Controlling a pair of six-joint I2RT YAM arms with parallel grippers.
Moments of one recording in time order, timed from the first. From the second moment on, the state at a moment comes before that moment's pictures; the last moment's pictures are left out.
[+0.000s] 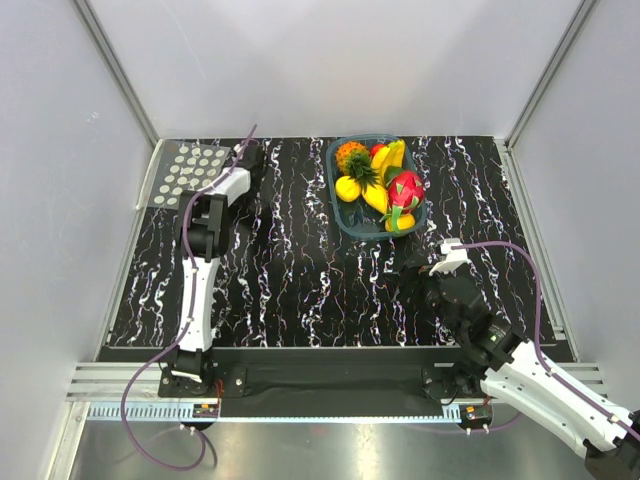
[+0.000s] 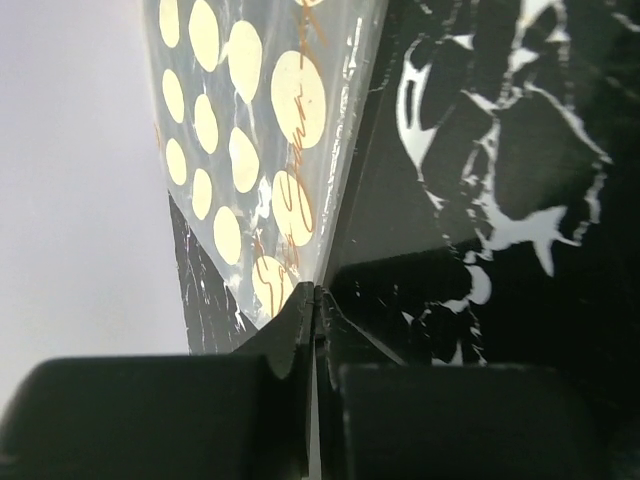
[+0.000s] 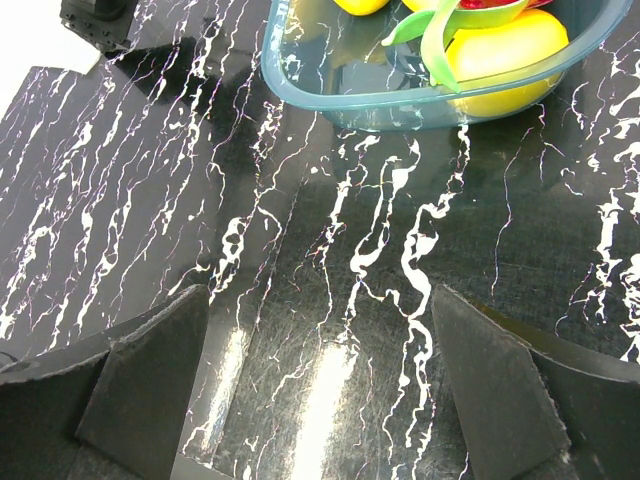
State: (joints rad) left arm -0.16 2.53 2.00 -0.66 -0.92 0.12; right arm 0.77 0.48 0.36 -0.18 0.34 0.51
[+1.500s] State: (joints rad) left arm -0.49 1.29 1.27 -0.69 0.16 -0.50; right arm 0.77 0.51 0.36 -0.18 0.33 0.51
